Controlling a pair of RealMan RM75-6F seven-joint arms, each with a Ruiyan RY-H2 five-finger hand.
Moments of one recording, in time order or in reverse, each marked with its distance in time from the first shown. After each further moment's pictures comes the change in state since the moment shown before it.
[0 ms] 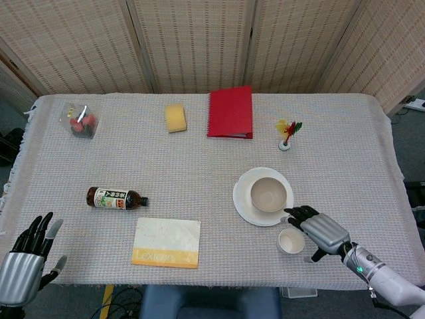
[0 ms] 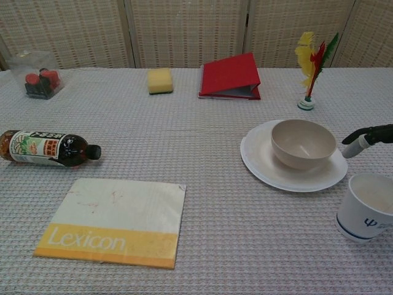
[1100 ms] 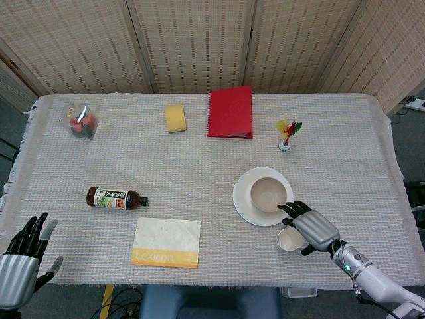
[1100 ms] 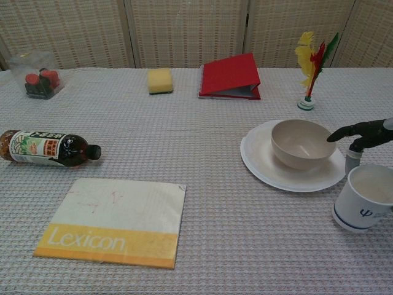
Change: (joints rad) left arm 0.010 0.011 0.001 0.001 0.006 0.024 -0.021; right arm -0.021 -0.121 0.021 0.041 0.078 0.092 -0.136
